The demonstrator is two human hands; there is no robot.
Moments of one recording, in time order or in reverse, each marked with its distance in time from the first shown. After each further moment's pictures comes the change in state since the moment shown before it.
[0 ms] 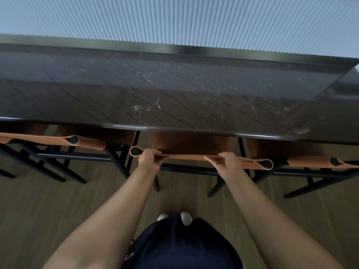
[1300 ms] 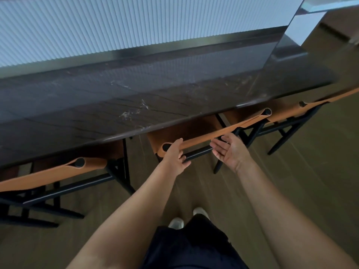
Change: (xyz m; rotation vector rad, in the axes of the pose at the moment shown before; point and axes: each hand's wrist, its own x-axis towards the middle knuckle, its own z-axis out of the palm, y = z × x) left_hand -0.043 -0.001 -0.019 0.409 -0.431 -0.288; right_hand -0.089 0.072 -0.010 -0.110 0.019 -0.252
